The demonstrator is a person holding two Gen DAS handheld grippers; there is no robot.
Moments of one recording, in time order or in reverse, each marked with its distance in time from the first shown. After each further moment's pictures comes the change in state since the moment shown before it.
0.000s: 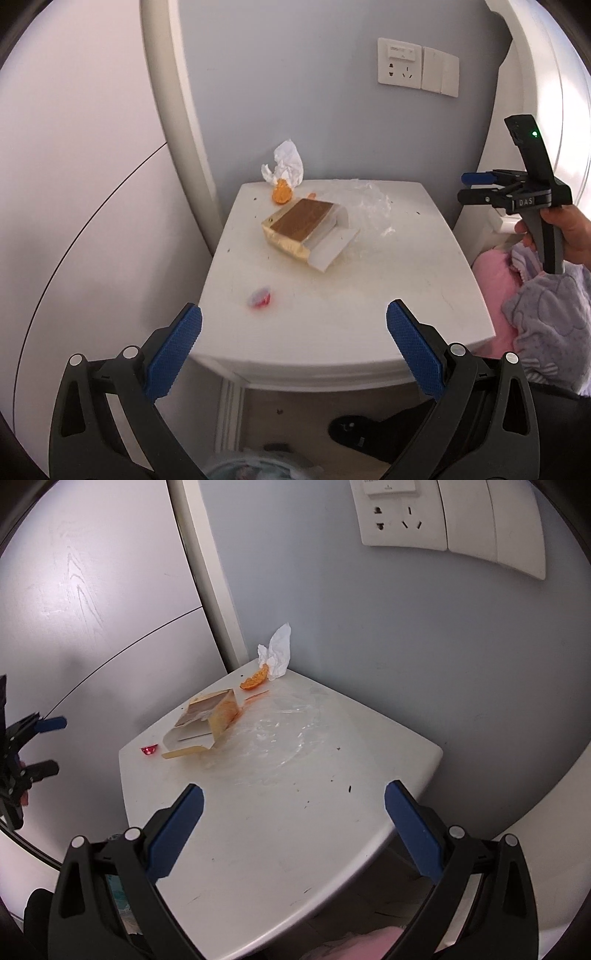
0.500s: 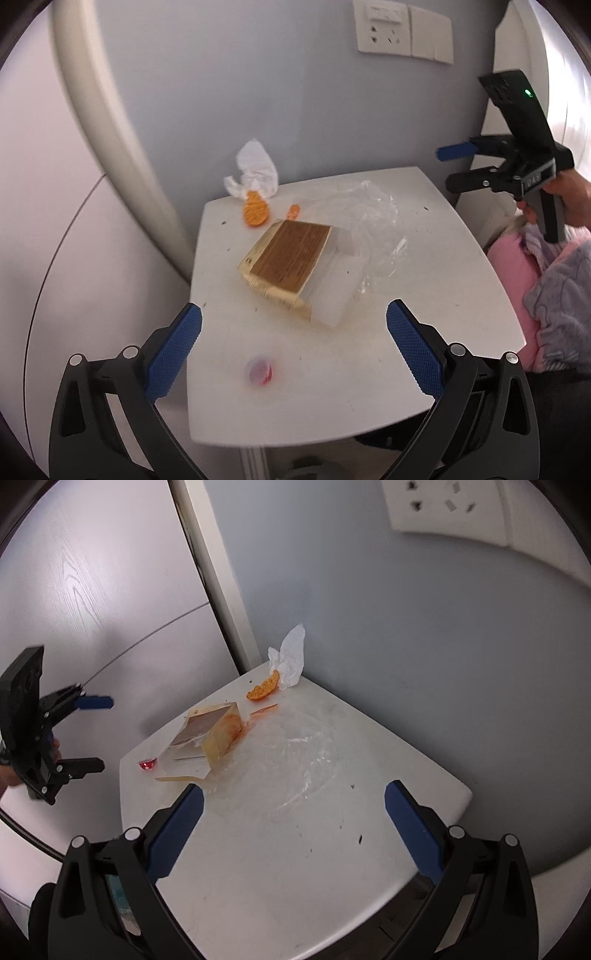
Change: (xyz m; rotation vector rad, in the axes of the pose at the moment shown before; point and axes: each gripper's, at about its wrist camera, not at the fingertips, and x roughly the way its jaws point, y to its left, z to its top) left arm 0.085 0.003 0.057 0.188 0.073 -0.095; right arm 0.046 -0.004 0.041 -0.050 0.052 0.081
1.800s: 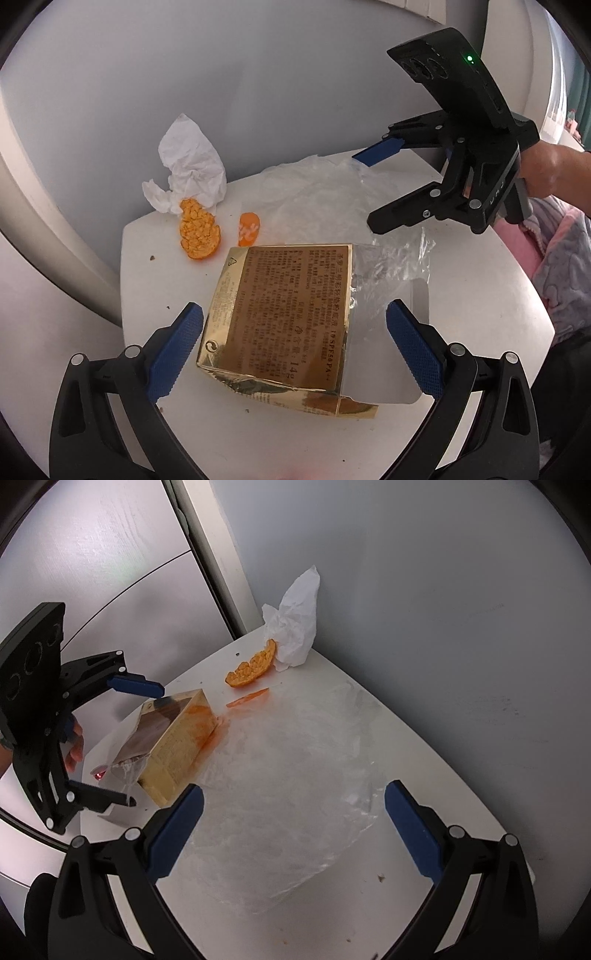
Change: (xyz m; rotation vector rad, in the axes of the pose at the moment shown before) left arm 0.113 0.023 0.030 0.138 0.028 -0.253; right arm 0.106 -0.009 0.032 -0.032 0.154 0.054
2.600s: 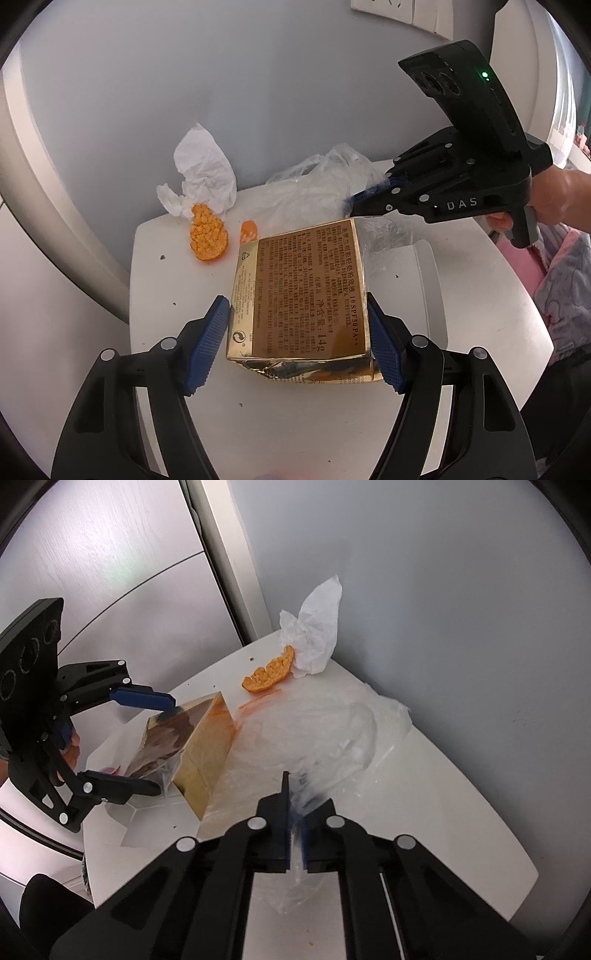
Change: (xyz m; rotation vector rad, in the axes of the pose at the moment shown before) left arm -0.015 -0.006 -0.002 -0.048 -0.052 0.047; right arm 0.003 0.022 0.007 -0.025 -0.025 -0.024
